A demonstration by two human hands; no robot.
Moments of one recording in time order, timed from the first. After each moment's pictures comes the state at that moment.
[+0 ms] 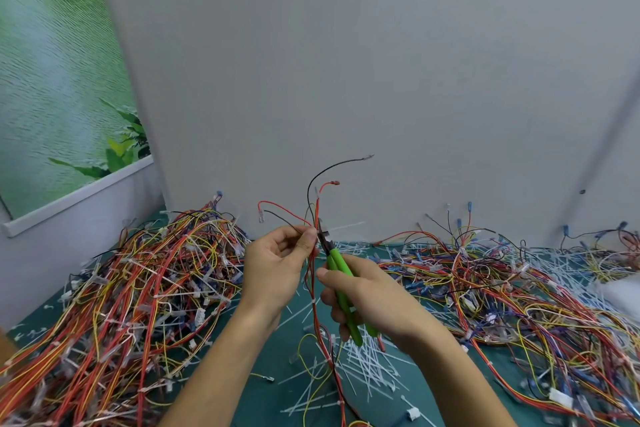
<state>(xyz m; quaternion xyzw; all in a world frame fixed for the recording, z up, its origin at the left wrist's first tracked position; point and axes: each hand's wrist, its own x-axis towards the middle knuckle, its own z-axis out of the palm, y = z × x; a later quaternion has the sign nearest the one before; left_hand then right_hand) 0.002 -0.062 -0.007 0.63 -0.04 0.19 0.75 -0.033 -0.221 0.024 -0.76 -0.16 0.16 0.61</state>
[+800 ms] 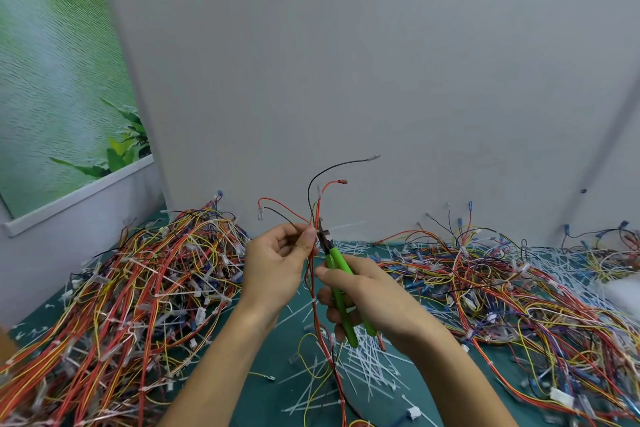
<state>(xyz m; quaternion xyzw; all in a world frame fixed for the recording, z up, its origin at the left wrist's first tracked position) 0.004 -0.061 -0.008 0.65 -0.04 0.21 0.72 -0.033 -0.220 0.024 -0.75 -0.15 0.16 0.63</state>
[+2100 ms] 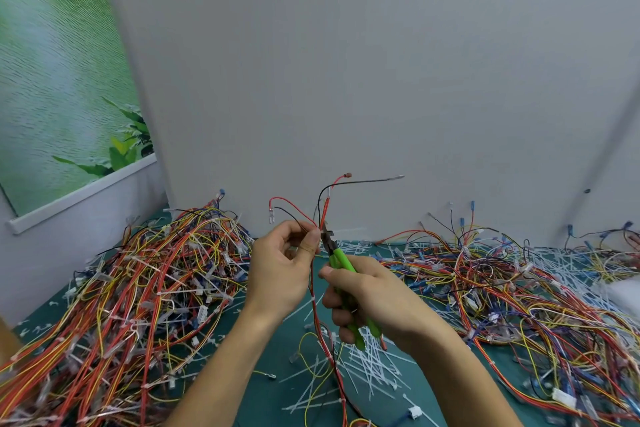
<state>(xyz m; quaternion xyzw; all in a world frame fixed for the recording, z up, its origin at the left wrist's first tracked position) 0.002 -0.064 -0.010 0.71 -0.09 0.27 0.64 -0.036 -0.220 0.027 -0.71 -0.14 0.20 0.66</state>
